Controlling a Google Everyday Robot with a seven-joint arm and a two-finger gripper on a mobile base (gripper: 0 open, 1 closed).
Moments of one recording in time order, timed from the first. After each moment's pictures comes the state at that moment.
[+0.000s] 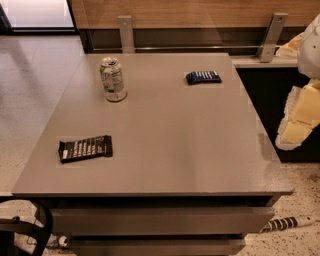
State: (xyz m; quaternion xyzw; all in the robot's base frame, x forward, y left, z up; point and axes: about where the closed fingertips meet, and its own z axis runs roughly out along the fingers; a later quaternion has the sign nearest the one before) arm 0.438 -0.214 0.987 -0.60 0.78 -0.05 0.18
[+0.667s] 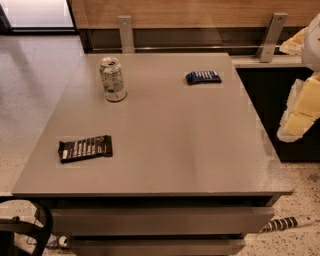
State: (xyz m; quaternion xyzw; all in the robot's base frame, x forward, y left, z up) arm 0.449 -0.221 0.990 -0.60 0.78 -0.04 0.18
